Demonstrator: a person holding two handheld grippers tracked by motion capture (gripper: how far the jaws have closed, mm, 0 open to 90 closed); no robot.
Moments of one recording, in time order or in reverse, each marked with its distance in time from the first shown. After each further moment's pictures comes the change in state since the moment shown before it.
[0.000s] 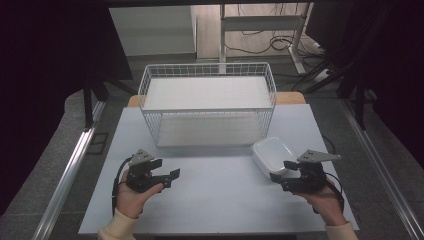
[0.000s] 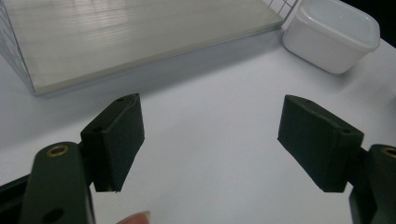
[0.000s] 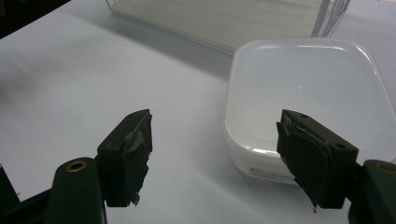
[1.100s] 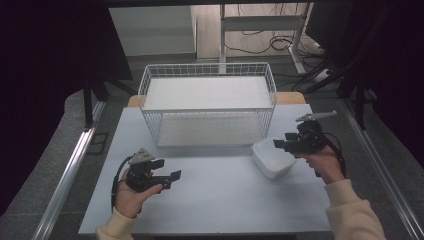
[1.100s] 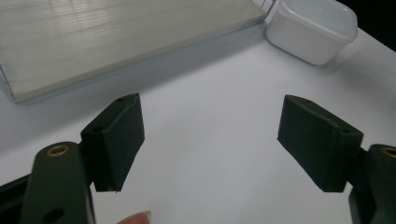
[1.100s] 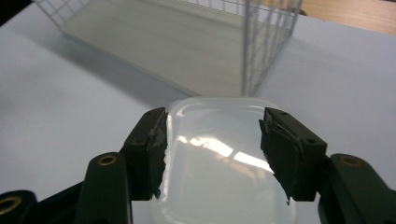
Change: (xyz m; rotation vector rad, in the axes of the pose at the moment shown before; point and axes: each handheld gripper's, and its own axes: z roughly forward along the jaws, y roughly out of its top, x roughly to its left) left arm -0.001 0.004 -0.002 0.025 -0.061 0.044; right arm -0.050 0.083 0.017 0.113 -0.075 0.055
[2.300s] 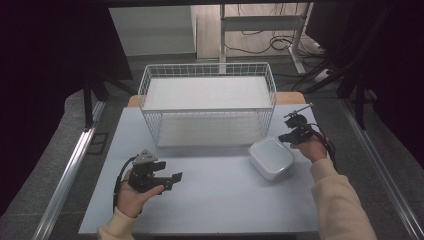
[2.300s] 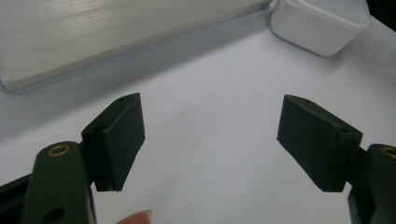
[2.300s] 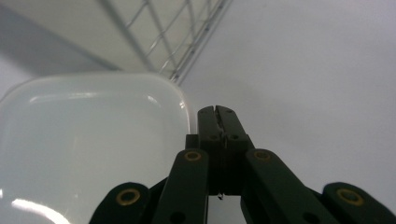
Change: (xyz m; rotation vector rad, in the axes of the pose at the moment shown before) left arm 0.004 -0.005 0.009 0.043 -0.003 0.002; right arm -0.054 0.006 0.076 0.251 -0.096 -0.011
